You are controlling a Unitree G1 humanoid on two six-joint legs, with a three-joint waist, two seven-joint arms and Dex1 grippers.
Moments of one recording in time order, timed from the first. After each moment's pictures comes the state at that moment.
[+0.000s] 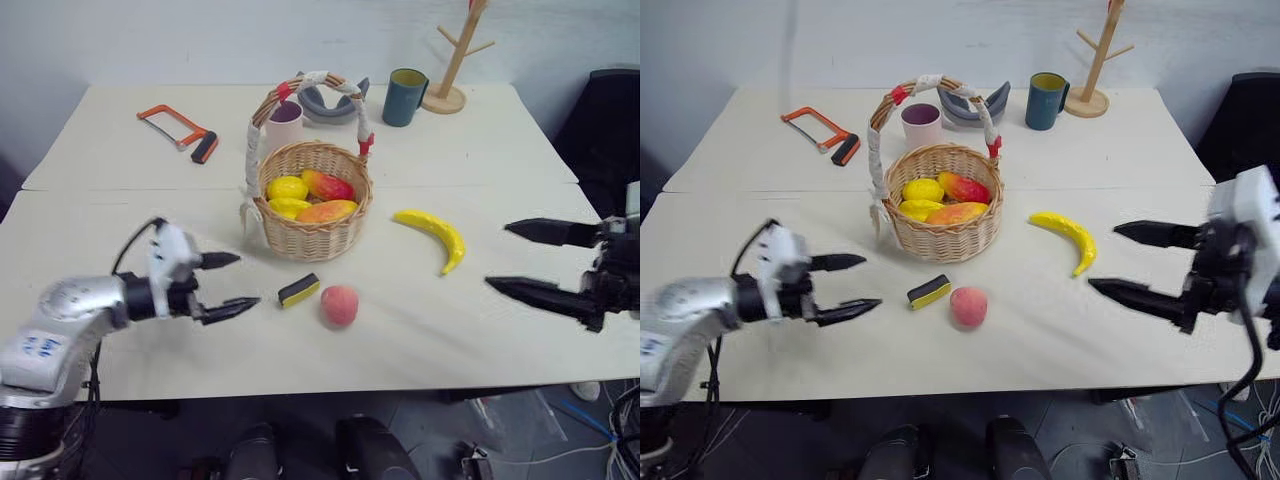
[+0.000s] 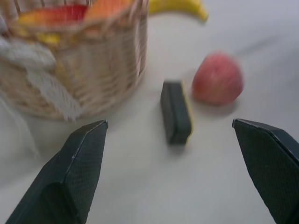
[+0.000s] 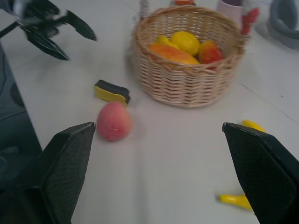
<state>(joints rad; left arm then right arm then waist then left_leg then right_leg) -0.18 0.79 0.09 -0.34 -0.45 0.55 -0.84 -0.07 -1.09 -0.67 -0.63 1.05 0.92 0.94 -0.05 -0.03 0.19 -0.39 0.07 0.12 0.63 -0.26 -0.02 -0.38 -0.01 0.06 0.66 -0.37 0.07</state>
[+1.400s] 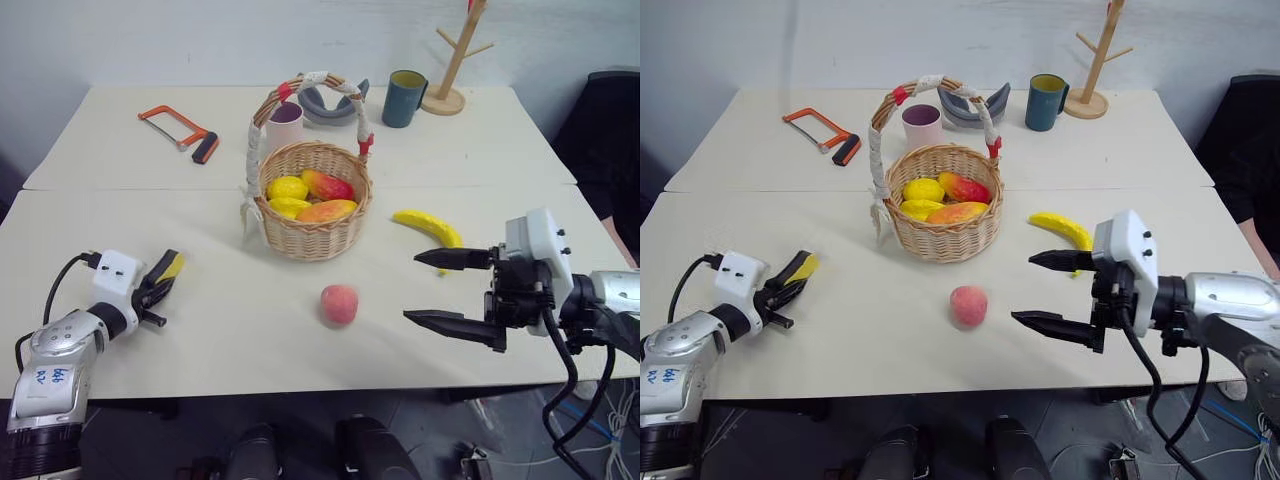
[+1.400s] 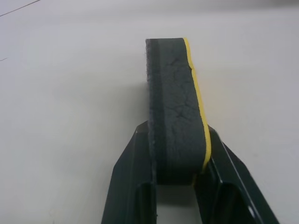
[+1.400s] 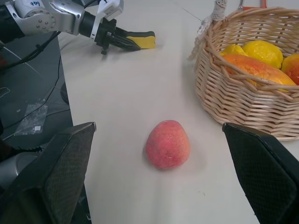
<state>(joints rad) -0.07 0.65 0.34 -0.05 -0.23 0.47 -0.49 -0.21 -1.00 -0.27 -0.62 0.98 0.77 0.85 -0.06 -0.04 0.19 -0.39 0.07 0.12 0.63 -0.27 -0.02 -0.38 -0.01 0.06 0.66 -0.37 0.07</state>
